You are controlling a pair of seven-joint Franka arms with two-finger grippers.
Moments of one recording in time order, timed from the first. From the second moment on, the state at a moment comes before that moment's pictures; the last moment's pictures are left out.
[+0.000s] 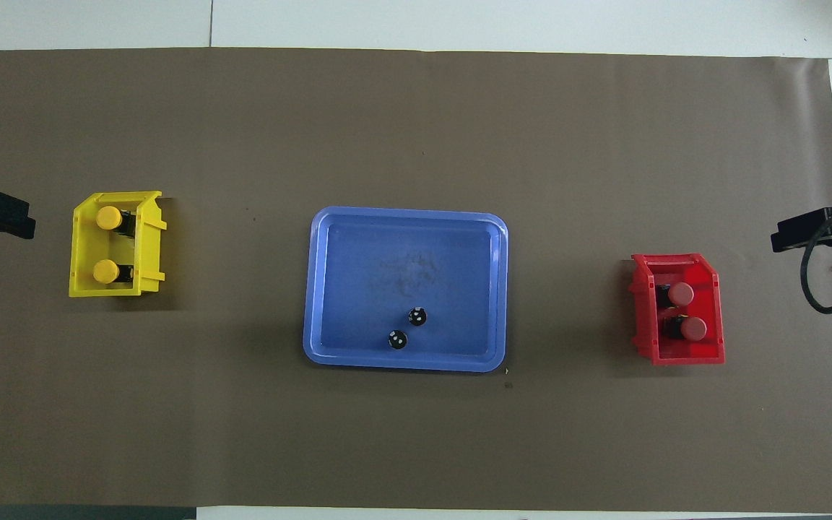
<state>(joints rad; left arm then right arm) 0.00 0.00 -0.08 -1.54 0.05 1.46 0.03 -0.07 -0.08 -0.02 -1.82 -0.01 1.71 -0.12</state>
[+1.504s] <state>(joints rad) 0.00 0.00 -0.08 -1.54 0.05 1.46 0.03 -0.04 -0.05 -0.01 -2.32 0.04 2.26 -0.14</state>
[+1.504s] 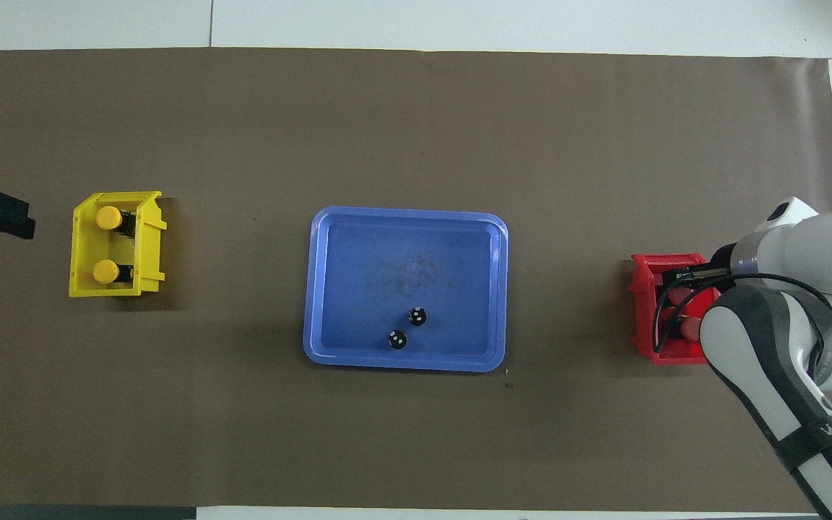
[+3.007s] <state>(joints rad) 0.00 0.00 -0.08 -1.54 0.05 1.46 0.03 -0.04 -0.04 -0.01 -2.15 0.04 2.00 -0.16</state>
